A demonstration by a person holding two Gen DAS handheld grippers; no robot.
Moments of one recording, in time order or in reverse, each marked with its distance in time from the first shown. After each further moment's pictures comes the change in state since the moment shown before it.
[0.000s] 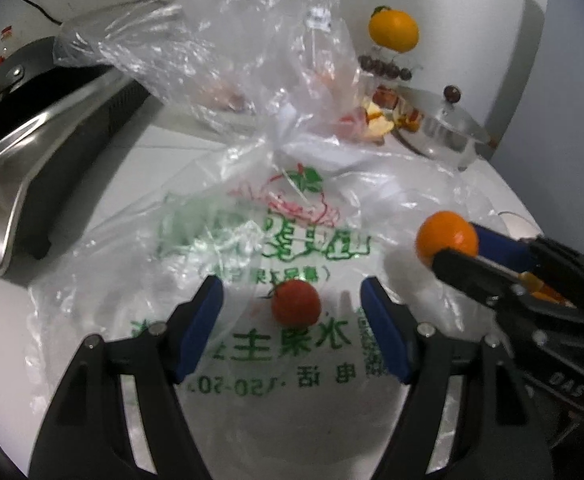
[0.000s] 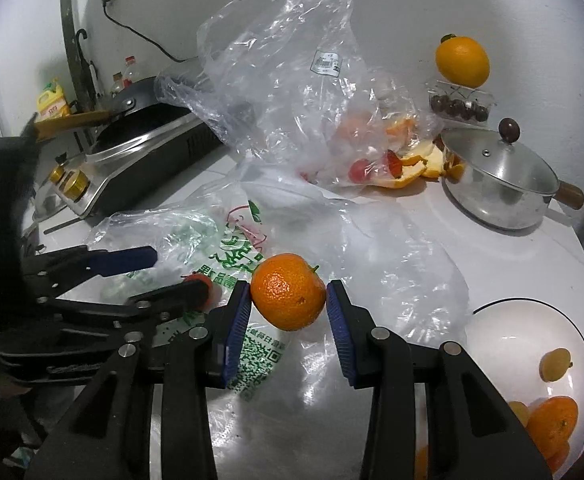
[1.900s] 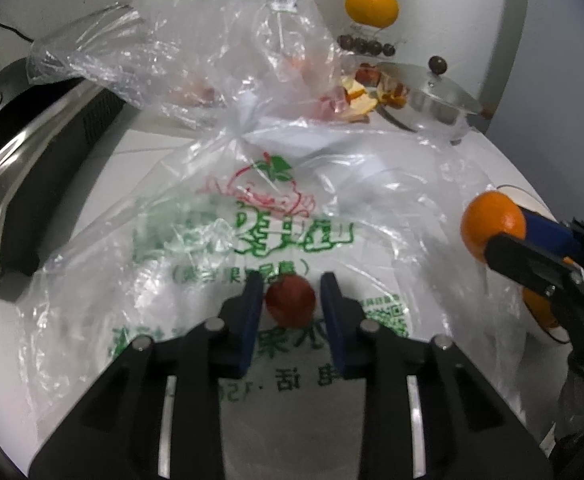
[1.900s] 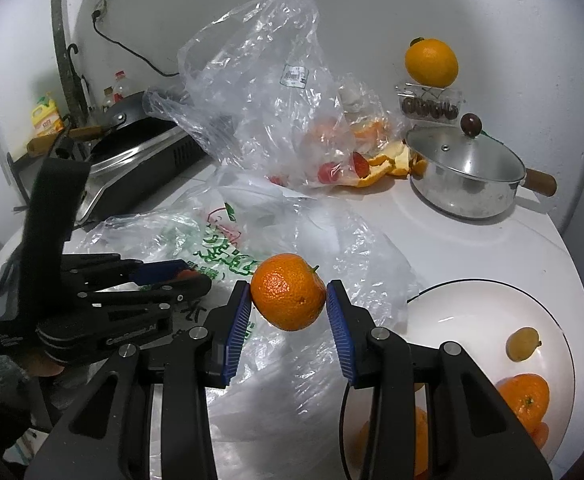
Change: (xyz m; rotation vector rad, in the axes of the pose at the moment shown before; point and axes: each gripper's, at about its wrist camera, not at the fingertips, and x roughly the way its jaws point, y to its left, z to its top) left arm 0.006 -0.025 0.000 0.088 0.035 0.007; right arm -0.029 -0.019 -0.010 0.034 -0.030 -0.025
